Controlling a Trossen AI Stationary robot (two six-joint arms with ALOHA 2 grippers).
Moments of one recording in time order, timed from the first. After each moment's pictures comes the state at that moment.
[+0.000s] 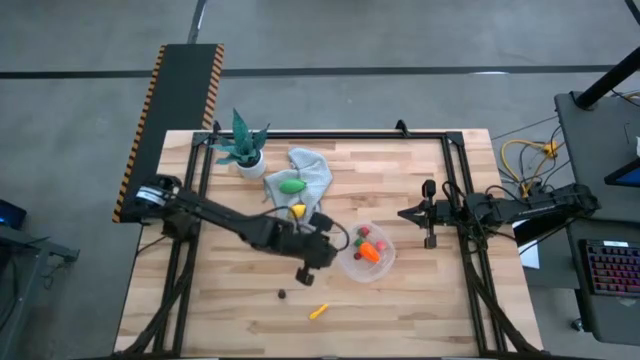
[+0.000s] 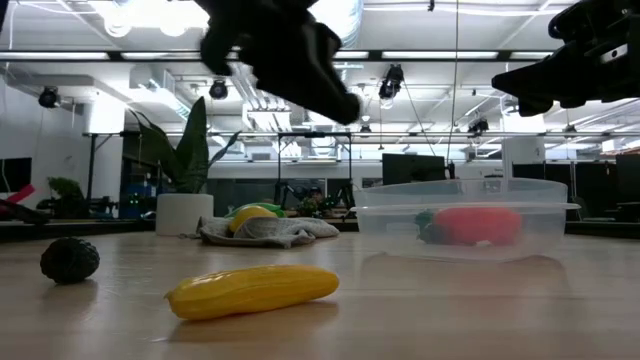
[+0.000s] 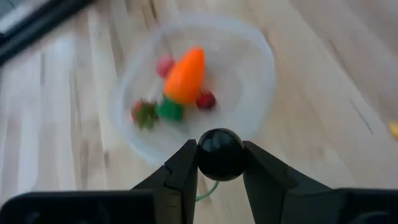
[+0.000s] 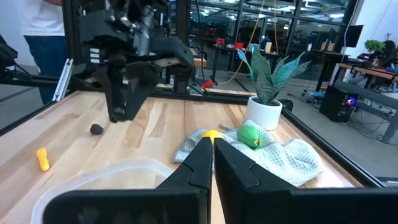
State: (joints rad) left arm -0.27 1.74 1.23 -0.25 -0.23 0.28; right arm 0.14 0.33 0.04 0.27 0.18 -0.11
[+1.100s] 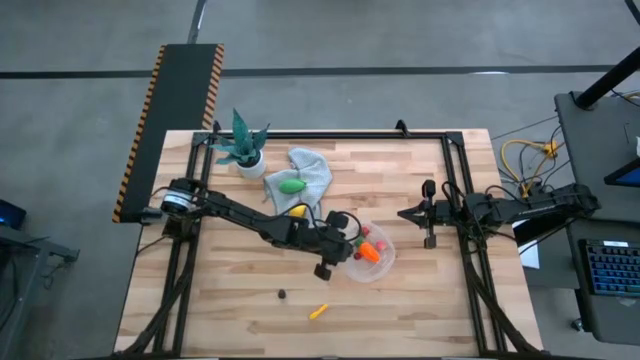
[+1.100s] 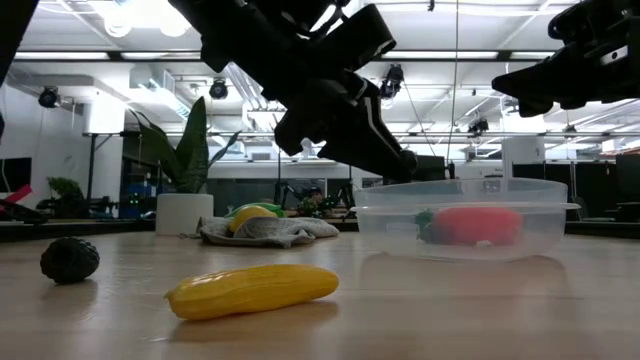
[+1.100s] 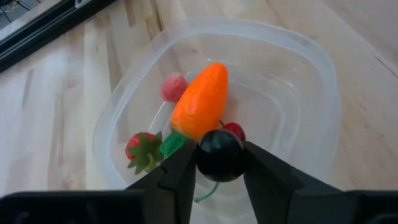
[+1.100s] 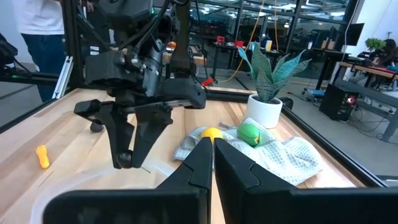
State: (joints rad) left arm -0.18 1.93 1.24 0.04 -0.15 0.35; right arm 0.14 0.33 0.04 0.26 0.18 -0.11
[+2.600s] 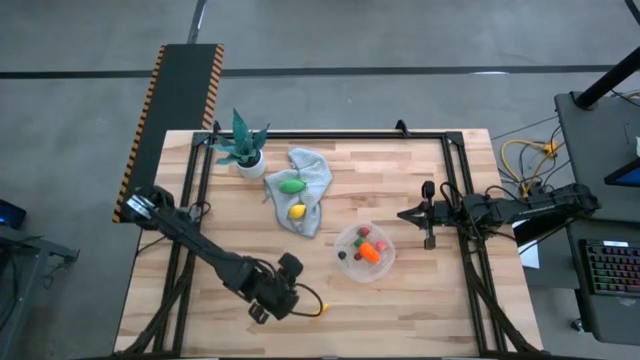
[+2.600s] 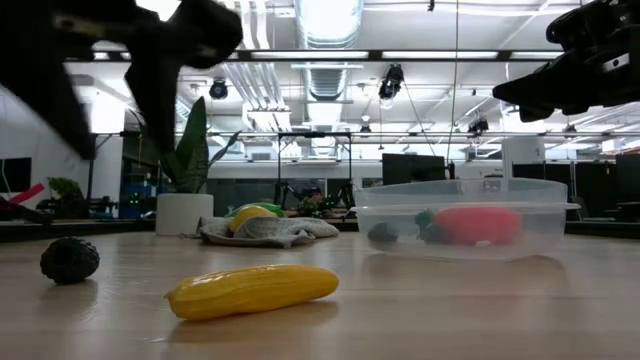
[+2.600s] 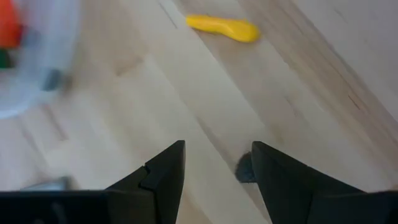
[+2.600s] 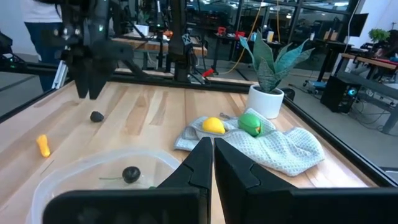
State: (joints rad) left arm -0.59 1.72 1.23 -0.65 -0.20 0.11; right arm 0.14 0.33 0.04 0.22 0.19 -0.10
